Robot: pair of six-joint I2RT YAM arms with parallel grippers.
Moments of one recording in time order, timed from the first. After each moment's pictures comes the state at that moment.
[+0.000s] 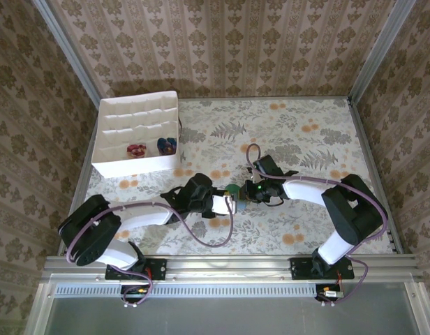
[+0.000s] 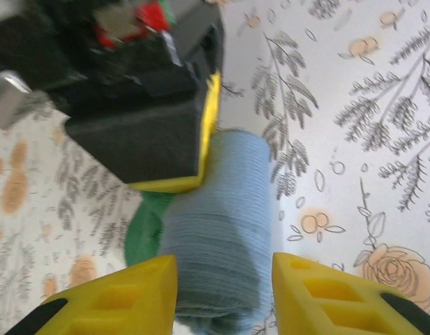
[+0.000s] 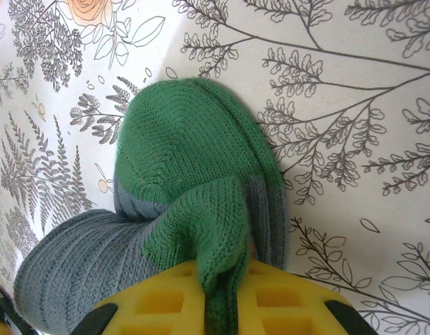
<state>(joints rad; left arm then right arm) -0.94 1.45 0.60 0.13 0.23 0.83 0.53 1.62 0.75 -0.20 -0.39 0.65</state>
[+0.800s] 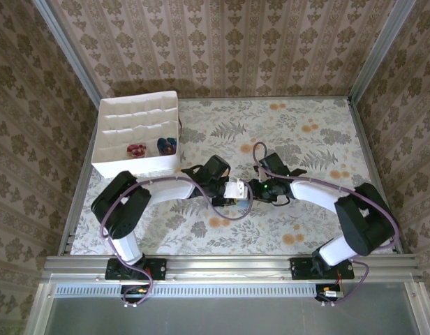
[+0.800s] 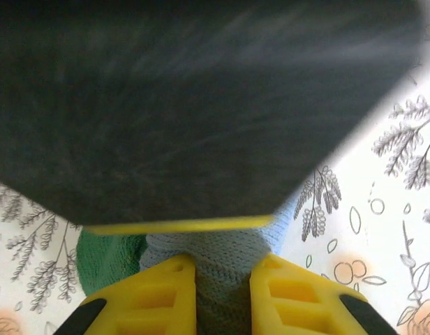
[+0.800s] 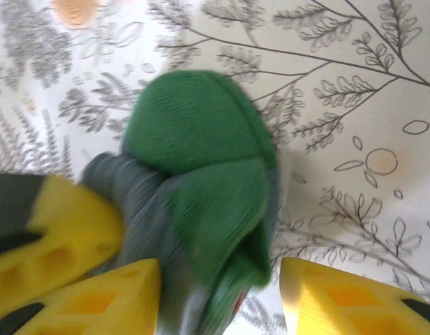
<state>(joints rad) -0.87 1.76 1.00 -0.24 0.41 0.77 0.50 1.48 0.76 -0.35 -0.35 0.61</state>
